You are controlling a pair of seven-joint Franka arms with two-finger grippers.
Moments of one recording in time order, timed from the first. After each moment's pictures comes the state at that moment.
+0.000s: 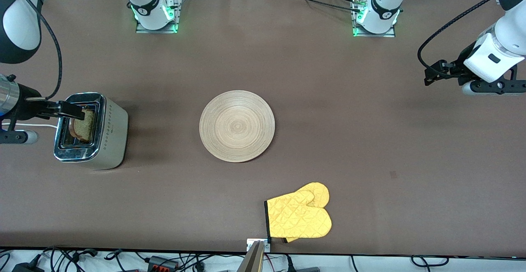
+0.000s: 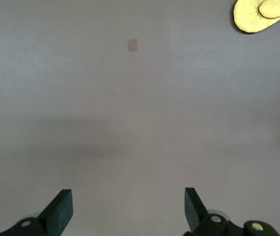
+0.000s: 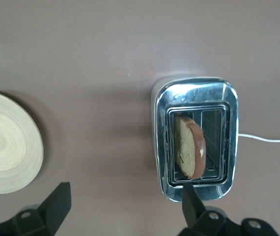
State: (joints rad) left arm 0.08 -0.04 -0.12 -1.77 -0.02 1.66 -0.07; right arm 0.31 0.41 -0.39 -1.18 0.15 1.48 -0.04
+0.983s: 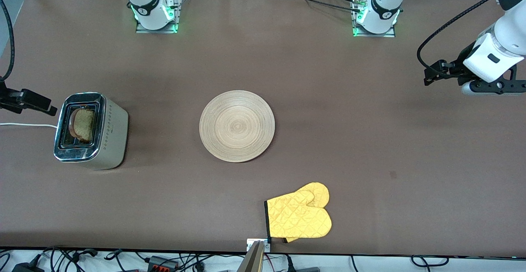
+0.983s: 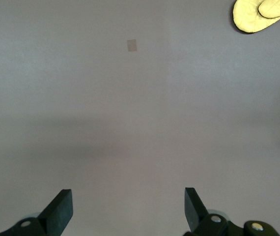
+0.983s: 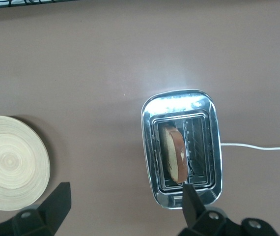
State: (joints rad) left arm 0.07 -0.04 -0.12 -1.77 -0.02 1.66 -0.07; right arm 0.01 0.25 -0.10 -1.32 0.08 1.60 0.00
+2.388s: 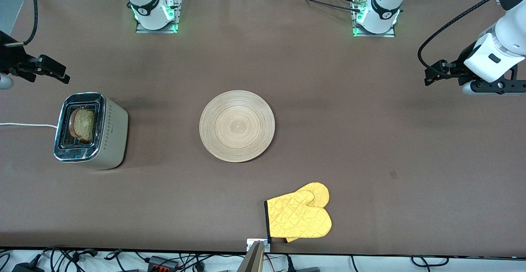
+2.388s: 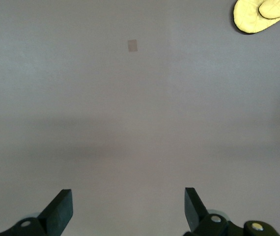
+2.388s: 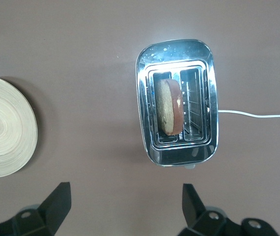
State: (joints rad) left arm 0.08 -0.04 -0.12 -1.77 -0.02 1.66 -0.07; right arm 0.03 -0.03 -0.08 -1.70 0.02 1.67 0.00
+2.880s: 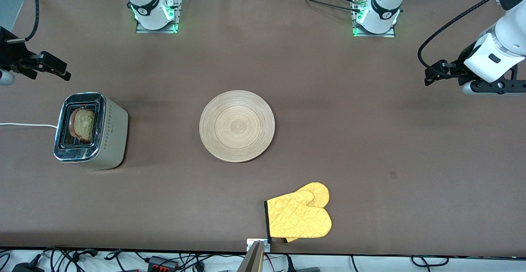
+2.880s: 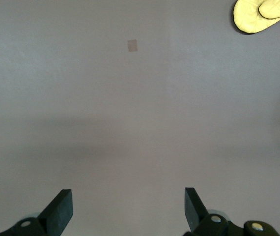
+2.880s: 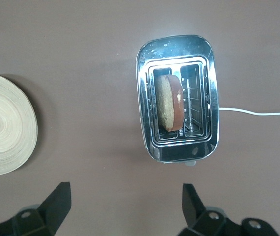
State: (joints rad) left arm 0.08 -0.04 -0.12 -1.77 -0.02 1.66 -0.07; right arm 0.03 -0.06 -0.08 -1.73 0.02 1.67 0.00
